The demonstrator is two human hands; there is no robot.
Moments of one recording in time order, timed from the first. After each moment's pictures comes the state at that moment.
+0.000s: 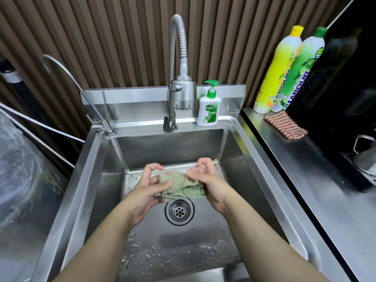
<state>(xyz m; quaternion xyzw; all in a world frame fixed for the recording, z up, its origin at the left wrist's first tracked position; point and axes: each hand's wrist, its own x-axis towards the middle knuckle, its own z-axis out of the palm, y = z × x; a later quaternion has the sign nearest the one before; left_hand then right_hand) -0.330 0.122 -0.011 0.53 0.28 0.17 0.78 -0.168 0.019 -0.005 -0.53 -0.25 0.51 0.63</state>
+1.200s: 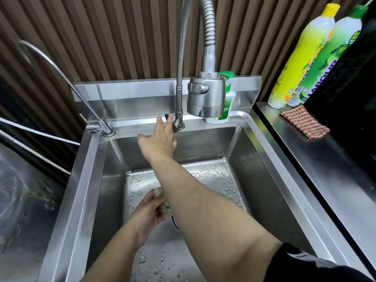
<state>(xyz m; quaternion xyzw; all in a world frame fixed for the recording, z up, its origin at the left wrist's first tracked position) -0.333 0.163 -0.095 0.40 0.40 0.14 0.81 -0.217 0.228 0.001 -0.83 -0.34 0.22 0.39</state>
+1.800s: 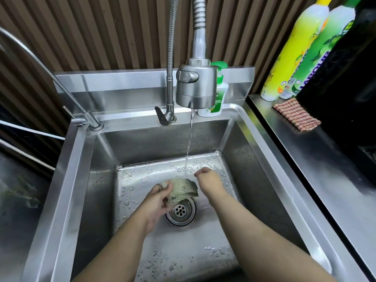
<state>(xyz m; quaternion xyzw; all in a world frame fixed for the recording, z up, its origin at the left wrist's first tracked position) -0.294 0.151 -0.101 0.40 0.42 0.10 0.81 -0.146 0.087 -0.078 -0.86 -0.15 0.36 0.32</state>
